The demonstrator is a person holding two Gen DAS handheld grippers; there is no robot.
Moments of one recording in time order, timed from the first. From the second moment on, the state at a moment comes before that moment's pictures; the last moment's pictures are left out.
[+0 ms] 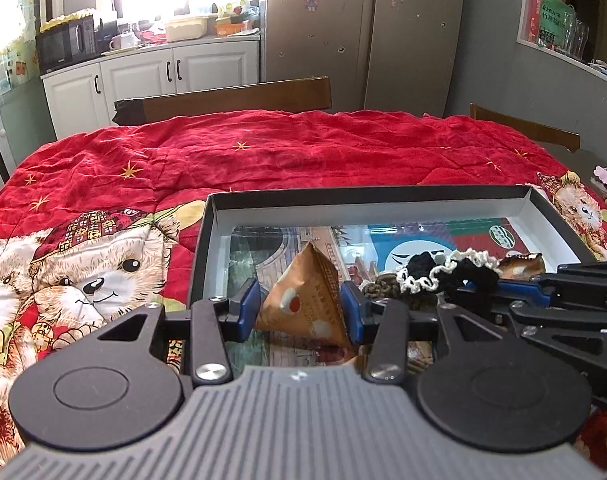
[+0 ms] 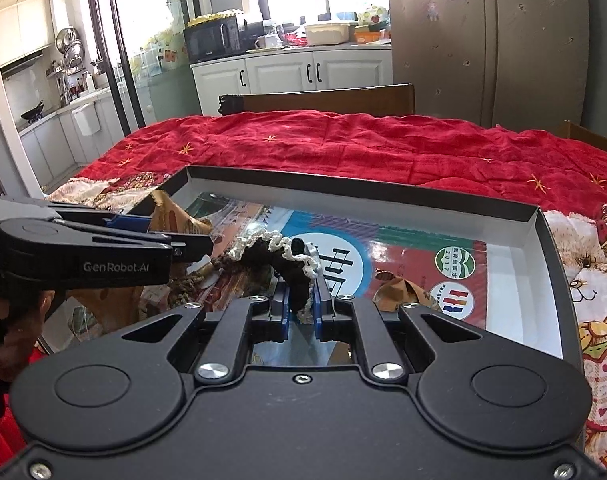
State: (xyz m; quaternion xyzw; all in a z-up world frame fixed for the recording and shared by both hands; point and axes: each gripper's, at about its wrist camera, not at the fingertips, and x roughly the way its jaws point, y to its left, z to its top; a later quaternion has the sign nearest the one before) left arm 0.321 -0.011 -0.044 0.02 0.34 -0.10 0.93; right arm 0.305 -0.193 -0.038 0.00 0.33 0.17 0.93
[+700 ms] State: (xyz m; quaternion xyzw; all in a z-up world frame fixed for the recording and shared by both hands) left arm 0.318 -0.010 -0.043 0.01 0.33 -0.10 0.94; right arm 0.300 -0.196 -0.035 0.00 0.32 0.17 0.93
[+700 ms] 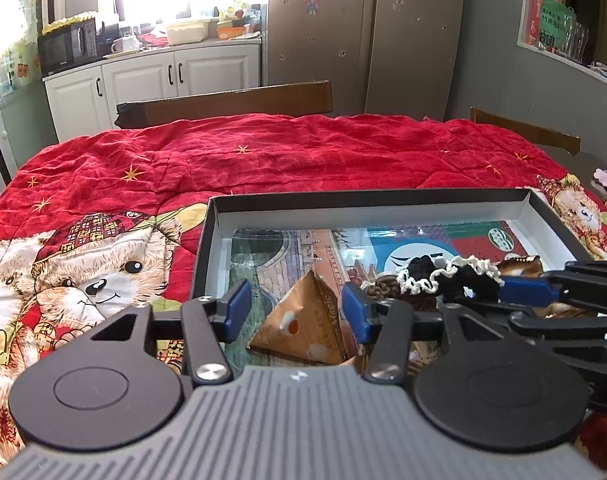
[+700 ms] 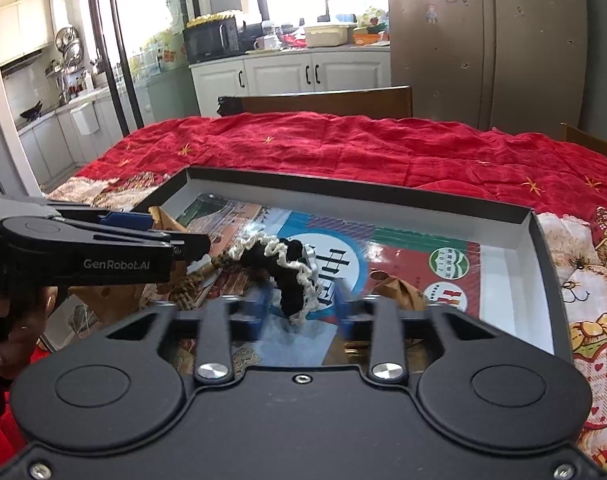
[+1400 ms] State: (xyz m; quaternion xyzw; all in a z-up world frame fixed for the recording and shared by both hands) left arm 0.283 -0.003 -0.010 -0.02 0.29 -0.09 0.95; right arm 0.267 -0.217 0.000 0.02 0.28 0.18 0.94
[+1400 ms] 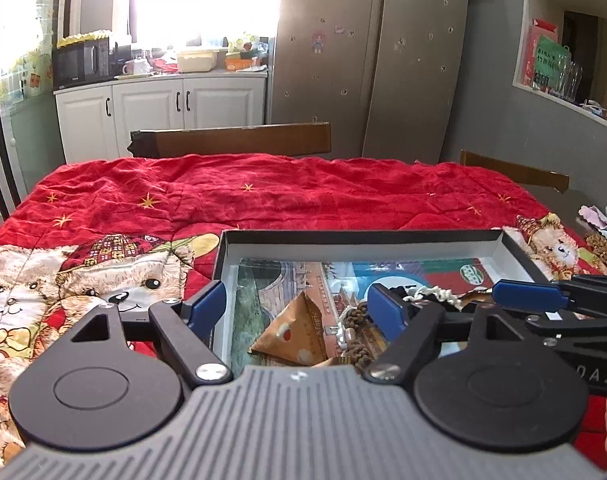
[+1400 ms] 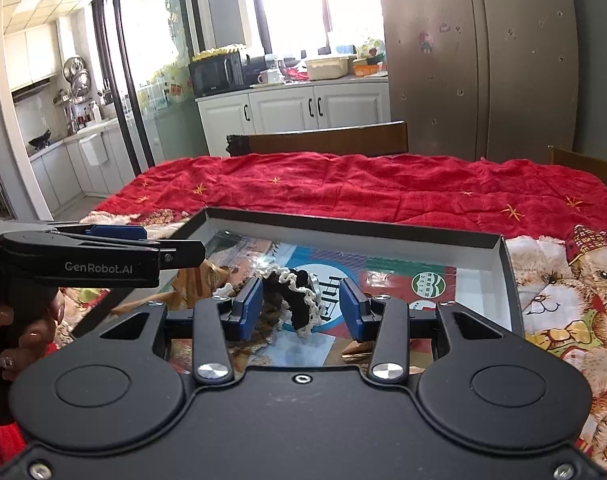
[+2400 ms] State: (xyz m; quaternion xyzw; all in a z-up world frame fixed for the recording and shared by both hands) left arm 0.194 -0.003 0.039 0.00 0.24 -0.12 0.96; right arm 0.166 -0.239 0.055 0.01 0.23 0.21 0.95
